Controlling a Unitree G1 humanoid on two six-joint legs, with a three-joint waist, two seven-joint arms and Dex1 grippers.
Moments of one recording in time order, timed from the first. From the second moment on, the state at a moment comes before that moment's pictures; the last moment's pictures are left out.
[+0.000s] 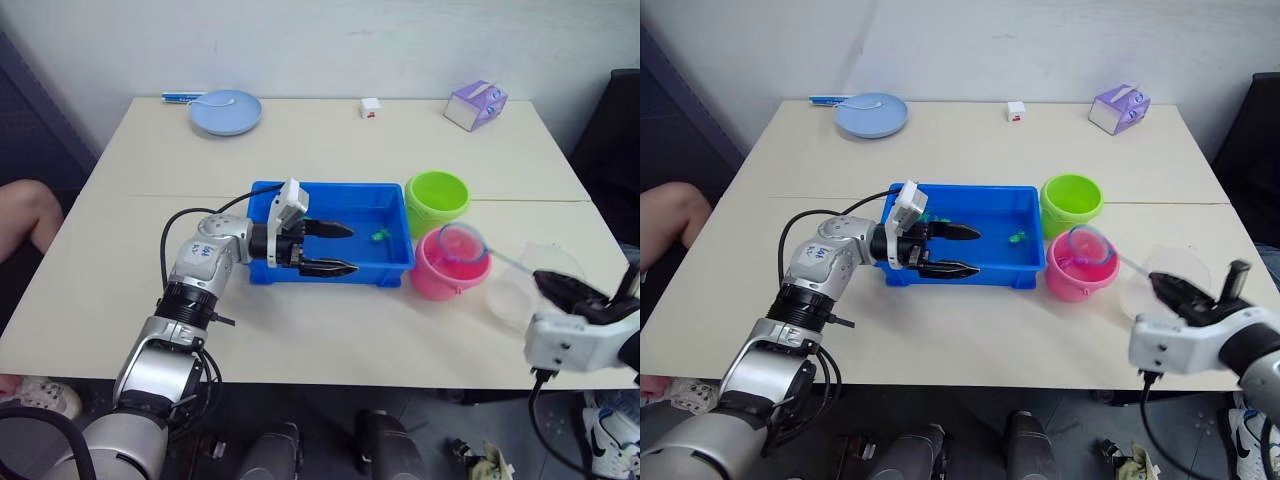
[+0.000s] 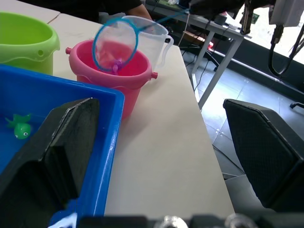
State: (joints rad) left arm -0.85 0.35 -0.14 0.44 -0.39 0.39 -1.25; right arm 0.48 -0.98 -0.65 -0.72 -0.48 -0.02 0.64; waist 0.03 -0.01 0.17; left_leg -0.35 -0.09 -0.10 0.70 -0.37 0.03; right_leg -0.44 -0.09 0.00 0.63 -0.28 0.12
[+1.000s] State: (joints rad) left arm -0.69 0.44 -0.08 0.21 -0.35 0.46 -1.06; right arm -0.40 -0.98 0.08 -0.19 -0.46 -0.13 0.75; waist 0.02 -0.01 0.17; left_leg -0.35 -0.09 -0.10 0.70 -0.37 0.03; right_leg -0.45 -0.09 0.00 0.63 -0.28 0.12
